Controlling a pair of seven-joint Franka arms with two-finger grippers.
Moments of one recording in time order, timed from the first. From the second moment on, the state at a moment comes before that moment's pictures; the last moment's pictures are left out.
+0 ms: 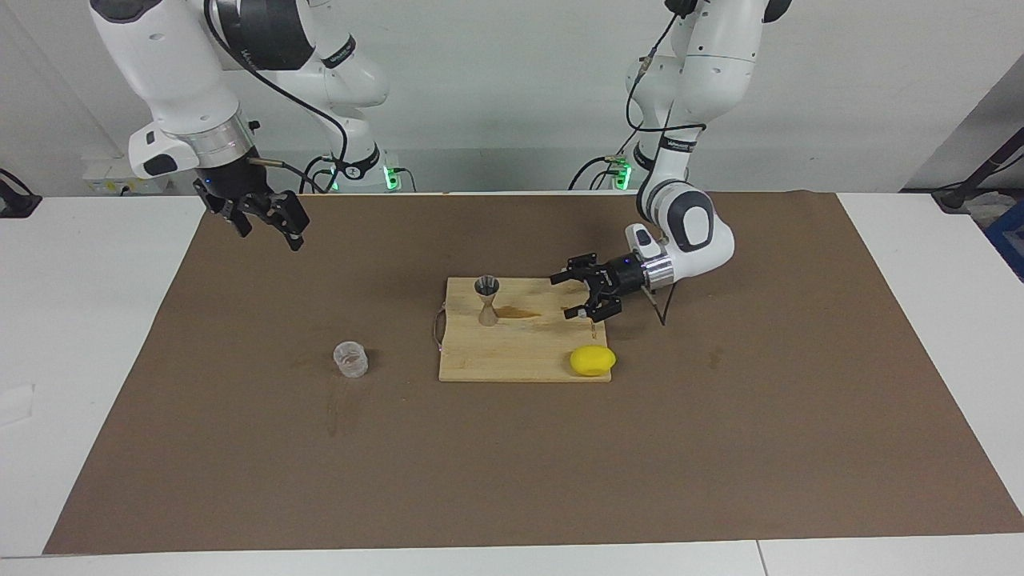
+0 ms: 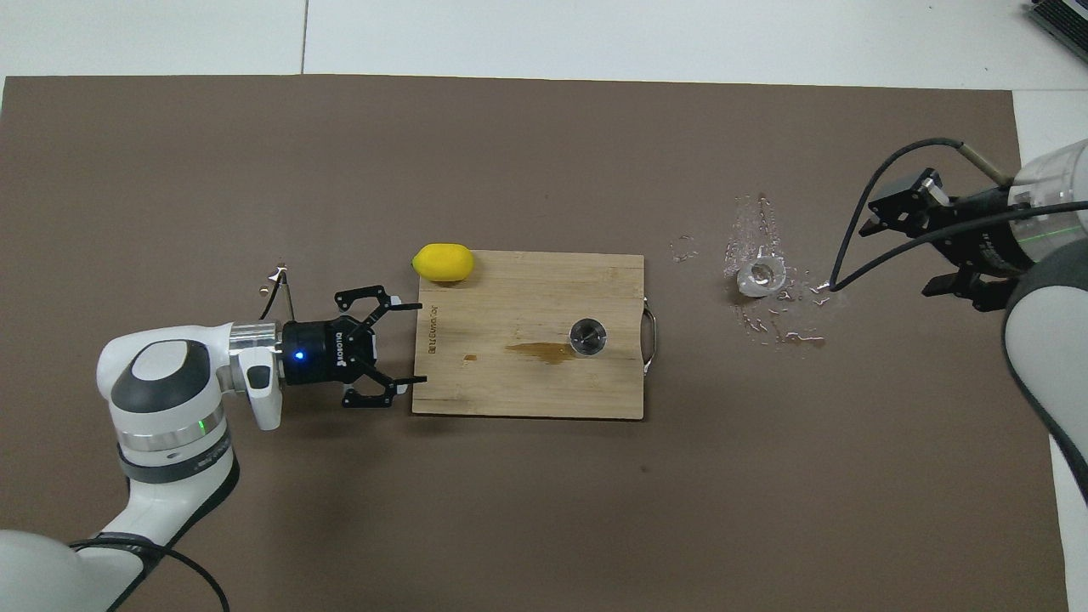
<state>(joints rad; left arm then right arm) -0.10 0.16 0.01 -2.33 -1.50 1.87 2.62 -0.09 0.02 0.13 -1.70 0.12 1.77 0.85</state>
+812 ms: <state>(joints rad) 0.27 0.04 0.02 -2.03 -0.63 1.56 1.95 -0.21 0.37 0.12 -1.77 0.38 2.01 1.11</state>
